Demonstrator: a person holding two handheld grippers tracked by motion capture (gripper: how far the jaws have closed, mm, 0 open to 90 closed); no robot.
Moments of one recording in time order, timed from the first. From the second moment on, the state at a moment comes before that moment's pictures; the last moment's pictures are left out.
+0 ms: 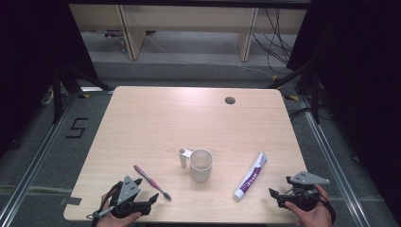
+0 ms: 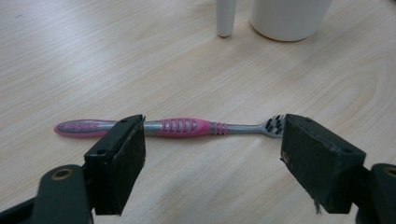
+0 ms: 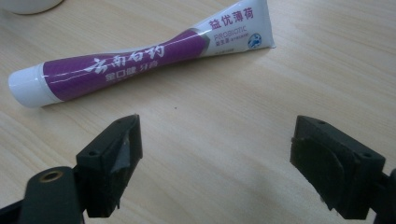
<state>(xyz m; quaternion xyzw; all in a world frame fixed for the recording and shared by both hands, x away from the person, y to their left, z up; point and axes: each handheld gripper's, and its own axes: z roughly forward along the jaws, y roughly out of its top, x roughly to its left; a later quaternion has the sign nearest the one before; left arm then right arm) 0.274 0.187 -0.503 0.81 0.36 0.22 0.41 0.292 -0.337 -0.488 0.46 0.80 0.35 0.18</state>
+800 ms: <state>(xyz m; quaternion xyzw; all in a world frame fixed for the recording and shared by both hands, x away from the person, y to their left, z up) 0.309 0.181 -0.463 0.91 0.22 0.20 0.29 0.295 -0.338 -0.490 0.45 0.80 0.35 0.16</state>
